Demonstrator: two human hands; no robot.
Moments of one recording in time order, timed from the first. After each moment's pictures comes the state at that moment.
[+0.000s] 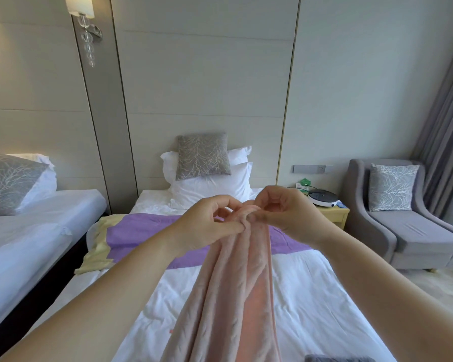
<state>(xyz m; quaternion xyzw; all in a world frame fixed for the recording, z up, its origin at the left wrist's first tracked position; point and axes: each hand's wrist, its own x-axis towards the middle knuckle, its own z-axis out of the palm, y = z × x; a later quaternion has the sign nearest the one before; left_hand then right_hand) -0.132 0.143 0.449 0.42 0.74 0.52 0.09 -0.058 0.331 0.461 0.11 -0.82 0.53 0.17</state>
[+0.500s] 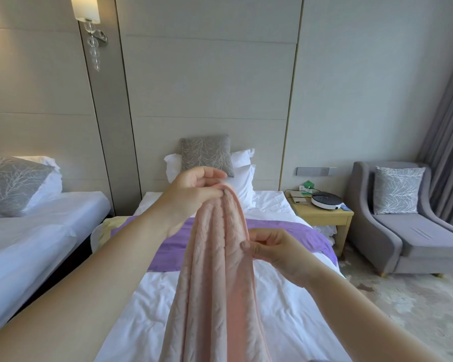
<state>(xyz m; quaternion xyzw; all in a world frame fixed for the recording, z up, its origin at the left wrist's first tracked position) -0.152 0.131 0.481 0.33 0.68 0.65 0.05 -0.061 0.318 0.403 0.12 -0.71 0.69 0.01</state>
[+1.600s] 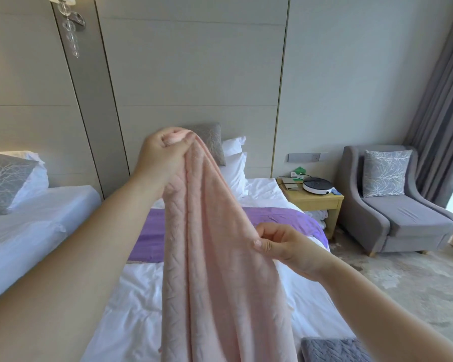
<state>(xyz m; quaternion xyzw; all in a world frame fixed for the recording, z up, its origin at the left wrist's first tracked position) -0.172 0.144 0.508 0.25 0.68 0.66 -0.19 -0.037 0.344 0.391 0.11 -0.74 0.66 0.00</state>
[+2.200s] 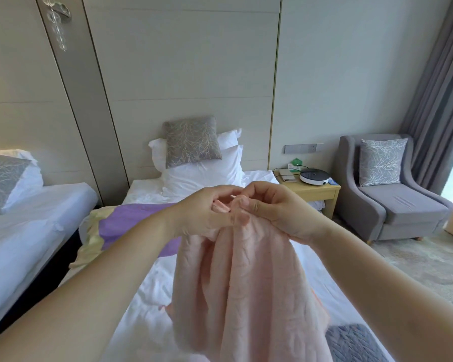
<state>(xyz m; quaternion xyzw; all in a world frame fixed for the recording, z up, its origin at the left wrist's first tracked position) -0.140 0.166 0.445 0.48 0.76 0.42 0.13 -0.052 0.336 0.432 0.17 -0.72 0.67 0.07</state>
